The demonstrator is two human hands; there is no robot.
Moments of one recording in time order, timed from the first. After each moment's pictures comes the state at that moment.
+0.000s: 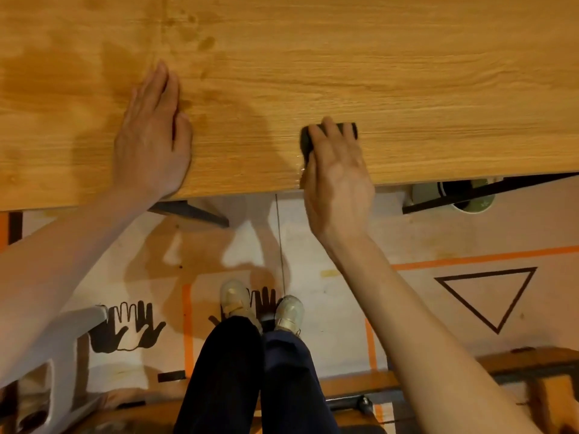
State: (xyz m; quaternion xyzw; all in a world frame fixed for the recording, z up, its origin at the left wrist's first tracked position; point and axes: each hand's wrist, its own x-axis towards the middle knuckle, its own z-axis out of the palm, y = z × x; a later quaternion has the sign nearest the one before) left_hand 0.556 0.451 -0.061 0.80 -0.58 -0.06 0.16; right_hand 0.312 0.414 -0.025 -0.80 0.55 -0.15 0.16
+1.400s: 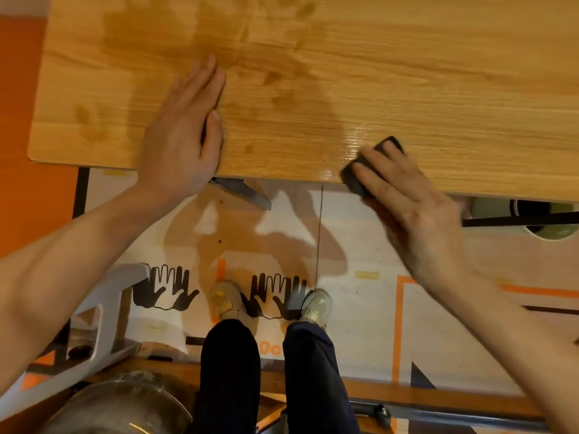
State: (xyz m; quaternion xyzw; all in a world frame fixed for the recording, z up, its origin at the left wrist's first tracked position) left_hand 0.590 0.509 -0.050 0.78 -0.60 -0.06 0.19; right_hand 0.289 0.422 -0.042 -0.92 0.28 -0.18 0.19
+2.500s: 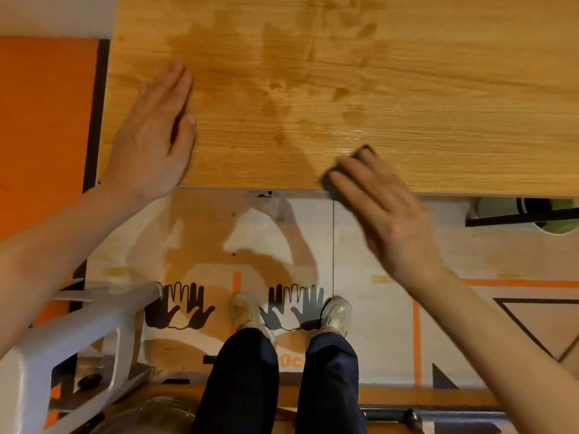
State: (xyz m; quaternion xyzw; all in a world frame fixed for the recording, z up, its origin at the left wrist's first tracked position) left_hand 0.710 0.553 -0.053 0.78 -0.59 -0.08 0.17; right_hand 0.380 0.474 -0.057 -0.94 0.29 -0.18 0.10
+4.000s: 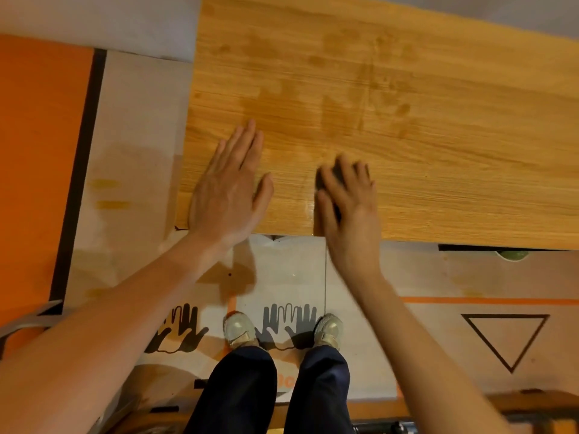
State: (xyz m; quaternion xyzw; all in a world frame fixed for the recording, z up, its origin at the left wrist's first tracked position) left_hand 0.711 0.551 -0.050 0.78 -0.60 -0.12 0.17; right_hand 0.532 0.497 -0.023 -0.82 0.52 -0.13 0.22
